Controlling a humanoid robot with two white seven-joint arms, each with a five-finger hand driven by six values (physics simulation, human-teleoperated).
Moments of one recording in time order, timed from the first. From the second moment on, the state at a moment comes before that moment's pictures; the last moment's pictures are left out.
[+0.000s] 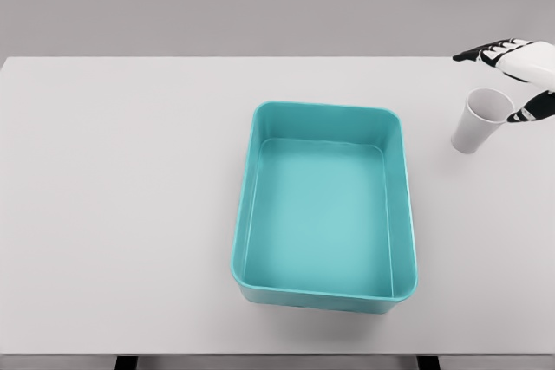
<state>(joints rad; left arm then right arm) -0.01 0.00 -0.12 -0.02 0.15 0.00 0.04 -0.58 -1.05 0.49 -1.54 0.22 -0.29 0.46</state>
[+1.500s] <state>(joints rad) -0.01 0.00 -0.12 -0.02 0.15 0.00 0.04 -0.66 -0.76 0.44 -0.69 -0.31 -0.36 0.61</state>
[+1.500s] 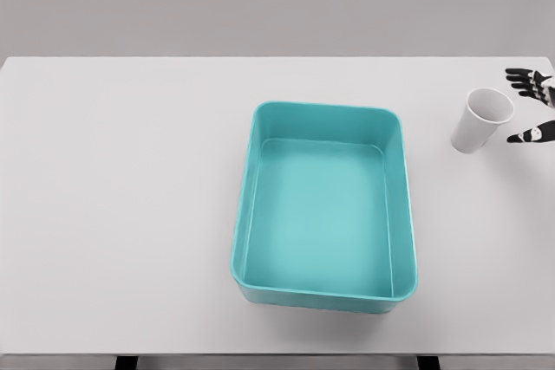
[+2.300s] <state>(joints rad) -0.01 0.00 -0.12 -0.02 0.15 0.00 0.04 -0.66 -0.73 0.47 -0.70 -0.30 -0.36 0.61</state>
